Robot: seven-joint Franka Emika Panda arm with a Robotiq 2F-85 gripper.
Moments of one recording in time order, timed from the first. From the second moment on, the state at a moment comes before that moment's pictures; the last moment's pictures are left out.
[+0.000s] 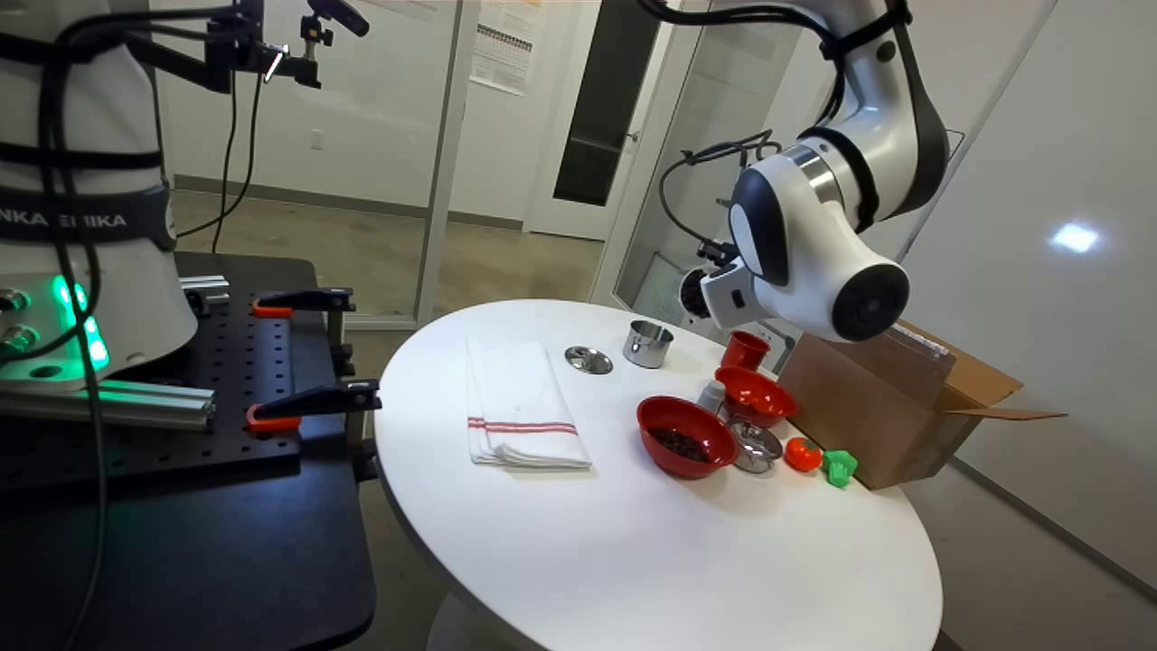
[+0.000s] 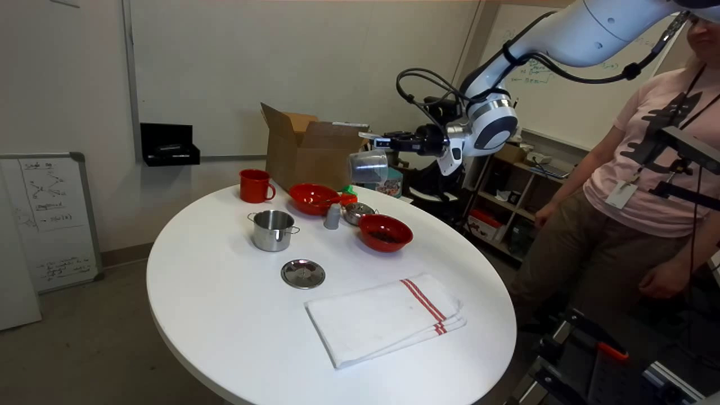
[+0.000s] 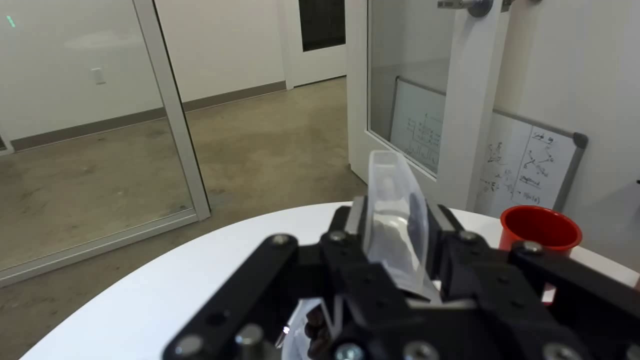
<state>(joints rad) -0.29 0.74 -0.16 -1.71 1.55 1.69 0.79</state>
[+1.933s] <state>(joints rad) 0.07 0.73 -0.17 -1.49 0.29 2.14 1.03</state>
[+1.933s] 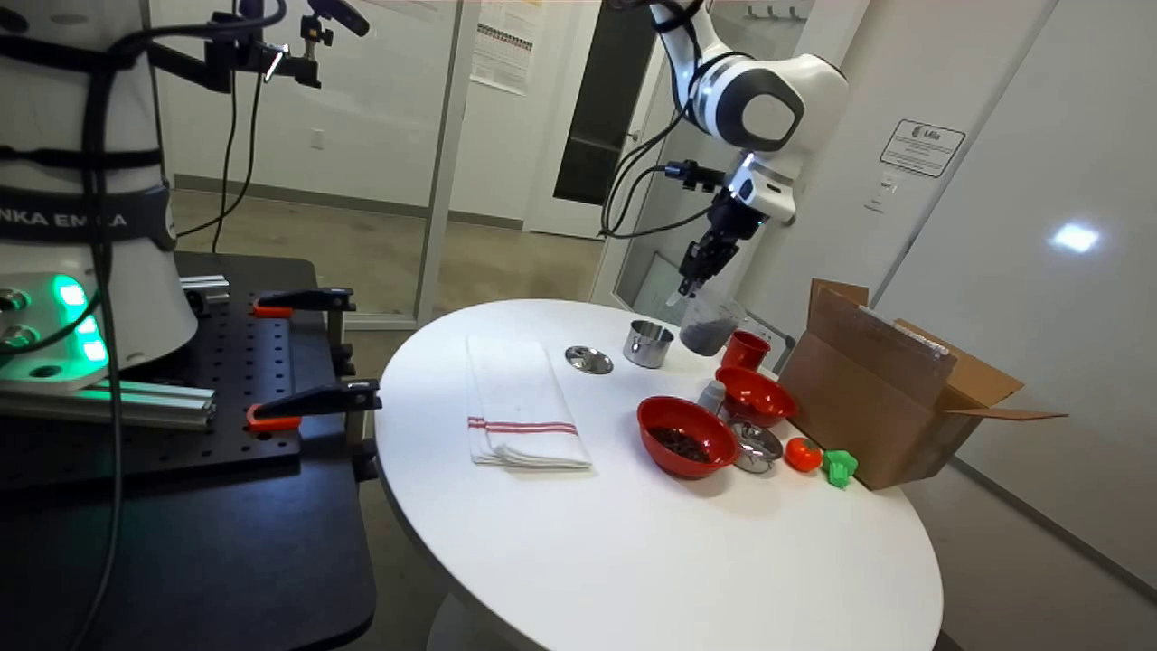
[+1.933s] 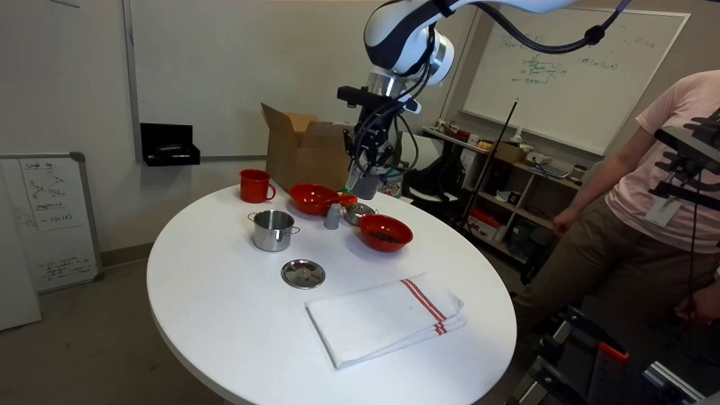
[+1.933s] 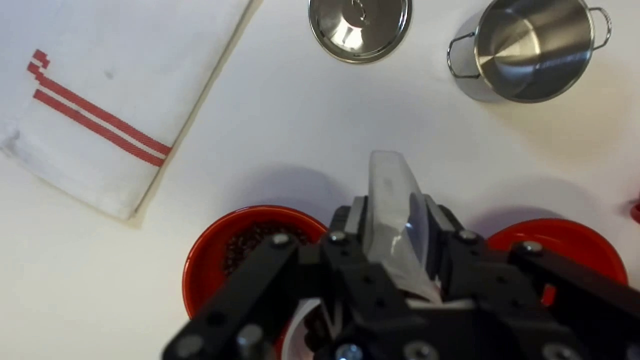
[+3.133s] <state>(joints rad) 0.12 0.88 -0.11 -1.52 0.20 2.29 1.15</state>
